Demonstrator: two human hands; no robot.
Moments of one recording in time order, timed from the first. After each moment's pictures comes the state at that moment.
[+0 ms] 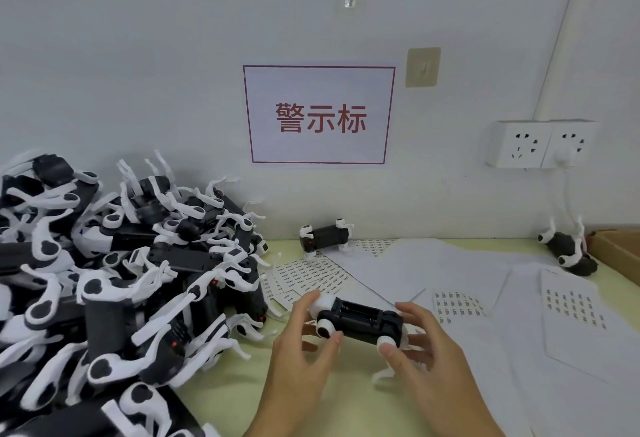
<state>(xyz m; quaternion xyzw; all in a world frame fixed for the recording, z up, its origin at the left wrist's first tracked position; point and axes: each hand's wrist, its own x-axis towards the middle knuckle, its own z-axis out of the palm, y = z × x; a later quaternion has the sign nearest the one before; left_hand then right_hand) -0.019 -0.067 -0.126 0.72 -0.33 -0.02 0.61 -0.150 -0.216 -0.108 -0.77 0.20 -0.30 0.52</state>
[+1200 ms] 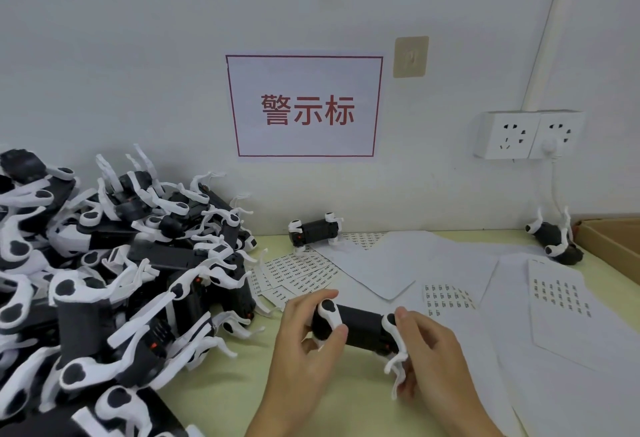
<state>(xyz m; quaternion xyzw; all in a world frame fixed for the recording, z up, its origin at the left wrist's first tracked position) -0.047 -0.074 -0.094 0.66 -0.33 -0.08 0.67 -0.152 -0.221 -0.100 -0.73 0.24 -0.29 0.57</state>
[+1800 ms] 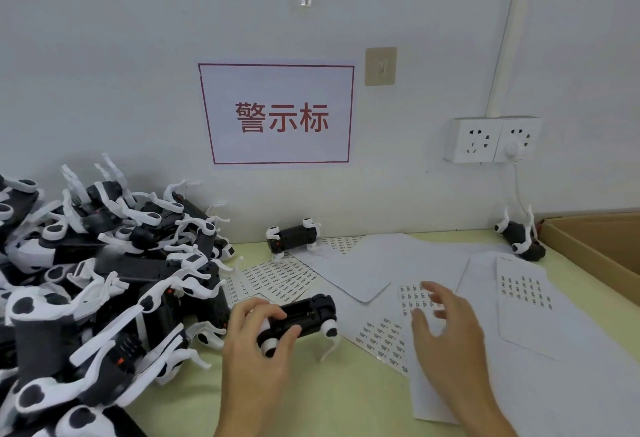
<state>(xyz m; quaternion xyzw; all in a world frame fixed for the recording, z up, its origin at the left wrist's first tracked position) -0.027 -0.072 -0.107 0.75 -0.31 0.18 0.56 -0.169 -0.258 -0.097 -0.77 0.37 -0.38 0.37</state>
